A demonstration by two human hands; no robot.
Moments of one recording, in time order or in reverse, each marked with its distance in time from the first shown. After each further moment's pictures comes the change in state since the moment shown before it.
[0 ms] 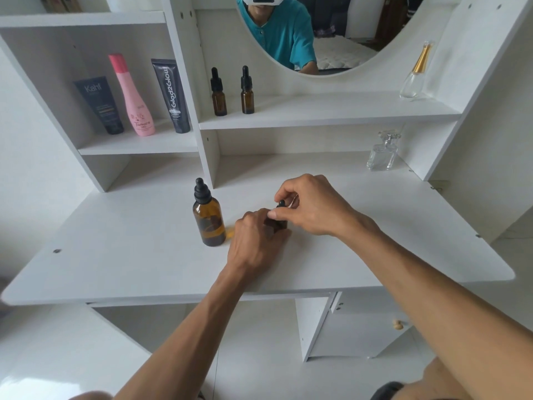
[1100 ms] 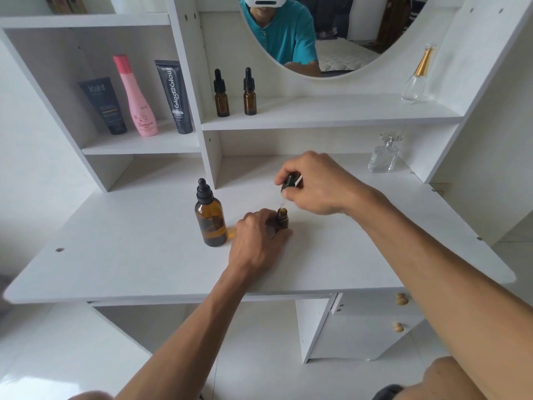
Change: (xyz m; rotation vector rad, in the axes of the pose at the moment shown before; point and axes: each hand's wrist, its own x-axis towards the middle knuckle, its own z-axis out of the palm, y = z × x) left_hand -0.002 0.001 -0.001 -0.046 0.024 -0.012; right_hand 0.010 -0.021 -0.035 -0.095 -0.028 -0.053
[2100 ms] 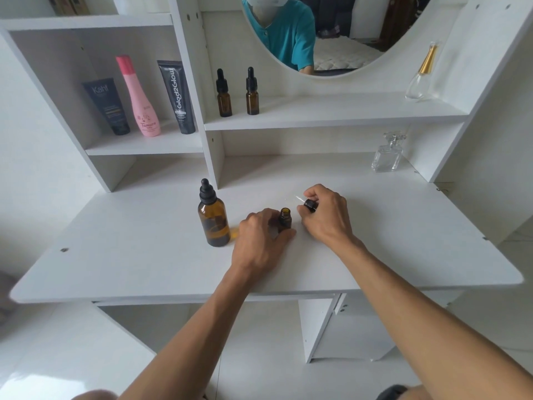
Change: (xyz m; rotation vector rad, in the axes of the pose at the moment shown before) left_hand -0.001 0.001 -0.001 -0.015 0.006 0.017; right_hand 0.005 0.079 0.098 0.147 0.415 0.280
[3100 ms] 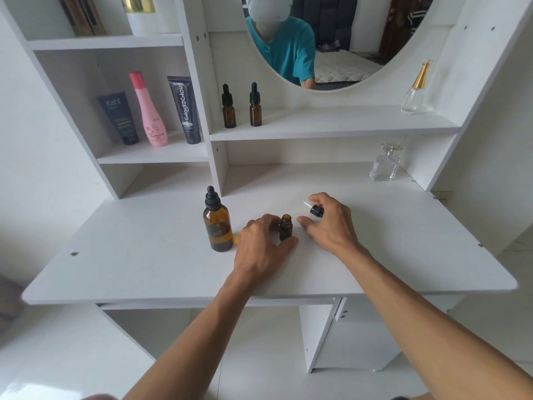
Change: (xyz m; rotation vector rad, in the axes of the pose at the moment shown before) left_hand -0.004 0.001 -0.001 0.008 0.013 -0.020; right_hand -0.006 0.004 -0.011 0.037 -0.031 -0.034
